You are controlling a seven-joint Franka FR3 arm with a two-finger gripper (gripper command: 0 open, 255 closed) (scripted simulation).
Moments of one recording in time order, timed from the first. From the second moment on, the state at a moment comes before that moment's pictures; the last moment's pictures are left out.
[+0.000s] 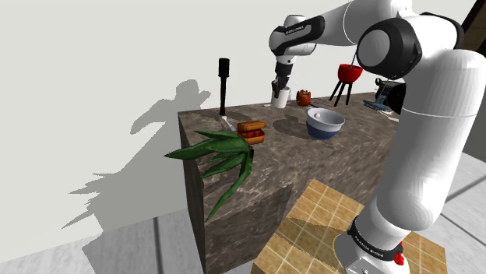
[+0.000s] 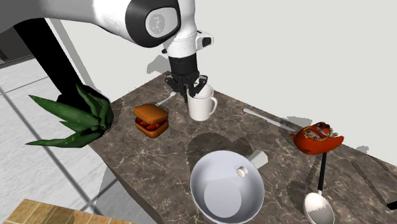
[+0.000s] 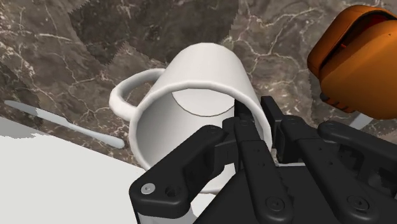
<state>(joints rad) -0.13 0.25 -0.43 -1.68 0.10 2.00 -0.59</state>
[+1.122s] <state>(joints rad) -0.02 0.12 -0.38 -1.68 0.02 1.88 -0.41</state>
